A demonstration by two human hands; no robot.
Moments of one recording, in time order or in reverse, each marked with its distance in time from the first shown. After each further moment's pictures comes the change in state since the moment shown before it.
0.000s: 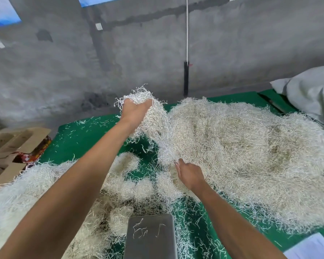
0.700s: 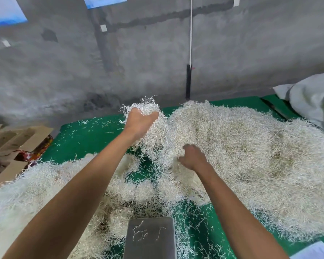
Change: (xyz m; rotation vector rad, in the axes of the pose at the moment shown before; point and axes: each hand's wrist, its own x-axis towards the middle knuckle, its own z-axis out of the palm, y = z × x) left_hand -0.015 -0.017 -0.002 0.186 -0.044 0.032; right_hand 0.029 -0.014 -0.078 0.260 -0.039 0.189
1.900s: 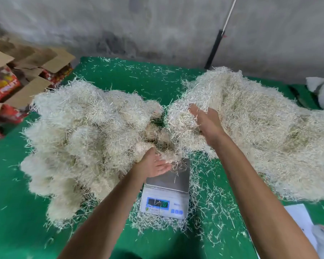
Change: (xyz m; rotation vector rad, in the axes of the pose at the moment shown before) left_hand -0.199 -0.280 0.023 -1.147 -0.315 -1.066; right_hand -0.162 -0.121 0.028 0.900 -0.037 0.009
